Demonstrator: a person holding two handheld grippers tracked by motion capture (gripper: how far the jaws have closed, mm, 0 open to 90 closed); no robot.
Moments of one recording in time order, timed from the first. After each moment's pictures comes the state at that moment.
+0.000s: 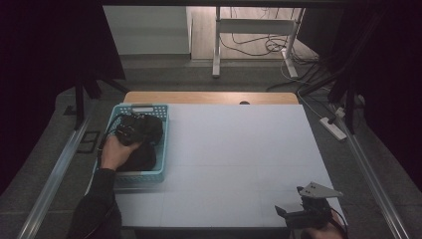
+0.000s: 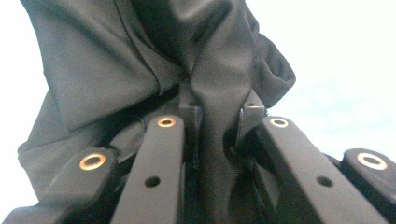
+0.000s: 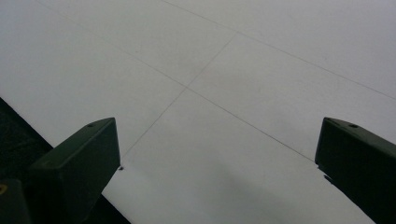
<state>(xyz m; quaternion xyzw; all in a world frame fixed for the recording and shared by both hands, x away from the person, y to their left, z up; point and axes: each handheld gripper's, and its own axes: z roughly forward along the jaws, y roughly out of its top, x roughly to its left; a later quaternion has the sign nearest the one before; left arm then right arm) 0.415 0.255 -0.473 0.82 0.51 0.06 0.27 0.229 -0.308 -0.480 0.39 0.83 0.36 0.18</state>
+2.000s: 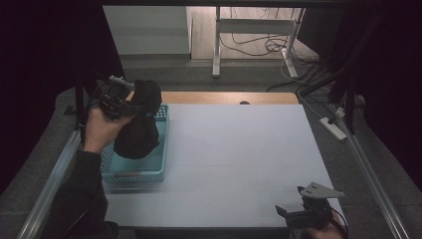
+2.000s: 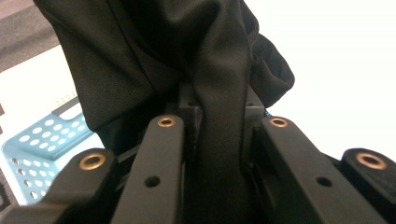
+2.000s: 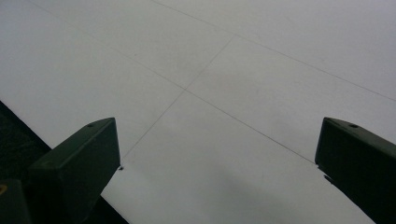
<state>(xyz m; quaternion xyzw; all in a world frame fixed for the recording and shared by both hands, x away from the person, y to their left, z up) 0.396 0.246 -0.339 0.82 0.45 0.13 0.33 0.228 -0.309 -0.480 0.39 0.82 0.37 0.18</state>
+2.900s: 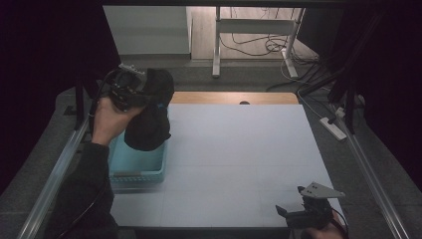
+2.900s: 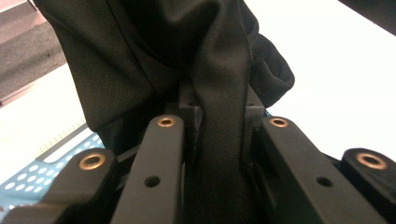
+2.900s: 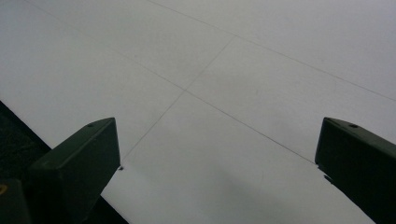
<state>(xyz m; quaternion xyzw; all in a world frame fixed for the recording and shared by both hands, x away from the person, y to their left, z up) 0.399 0.213 -0.305 0.83 0.42 0.14 0.36 0.228 -0.310 -0.479 0.39 0.82 0.37 0.18</state>
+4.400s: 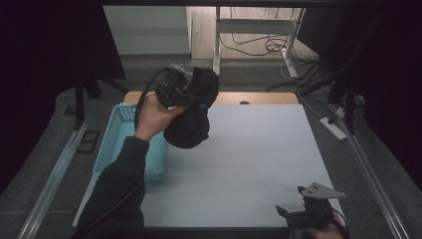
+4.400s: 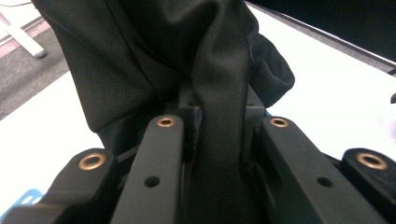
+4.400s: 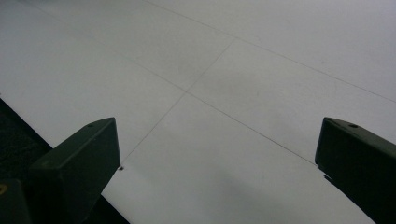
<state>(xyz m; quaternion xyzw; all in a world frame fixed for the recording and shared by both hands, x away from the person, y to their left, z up) 0.419 0.107 -0.306 0.86 0.32 0.11 0.39 0.228 -0.311 -0.479 0.39 0.82 0.38 0.18</state>
